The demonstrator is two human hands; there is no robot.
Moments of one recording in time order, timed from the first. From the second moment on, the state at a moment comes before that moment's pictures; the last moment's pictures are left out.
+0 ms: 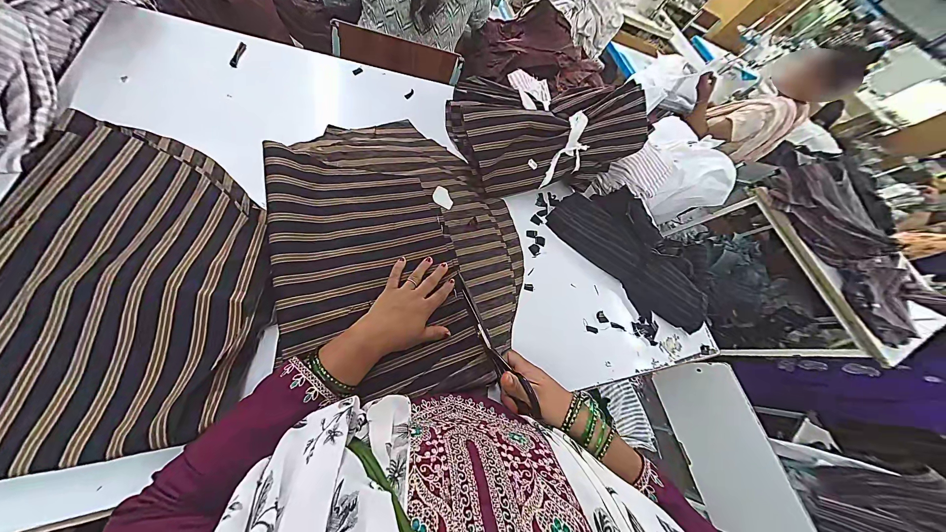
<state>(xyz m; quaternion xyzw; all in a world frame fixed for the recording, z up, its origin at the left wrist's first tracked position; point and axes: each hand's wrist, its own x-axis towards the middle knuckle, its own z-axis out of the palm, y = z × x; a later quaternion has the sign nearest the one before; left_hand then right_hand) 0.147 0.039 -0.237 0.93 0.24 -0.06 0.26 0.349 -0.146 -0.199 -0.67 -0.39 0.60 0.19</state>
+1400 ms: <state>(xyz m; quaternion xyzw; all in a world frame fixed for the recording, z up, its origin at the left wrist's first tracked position) 0.145 0.042 -0.241 0.92 0.24 -0.01 0.30 0.338 -0.140 -0.208 -0.67 -0.36 0.59 0.28</state>
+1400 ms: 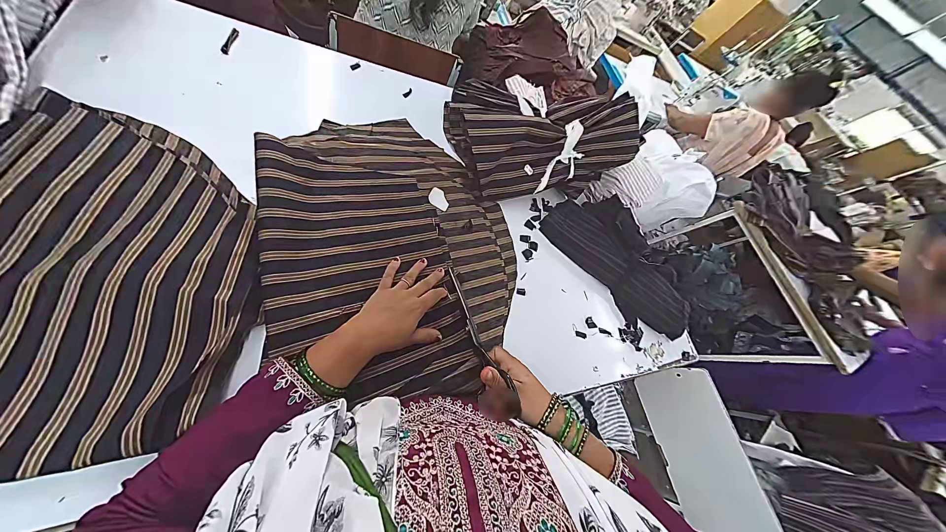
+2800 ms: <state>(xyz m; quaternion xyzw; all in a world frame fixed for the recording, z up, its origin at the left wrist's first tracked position) 0.149 0.009 -0.223 0.92 0.19 -0.15 0.30 0.354 -0.192 -0.205 -0.69 -0.45 0.54 0.15</state>
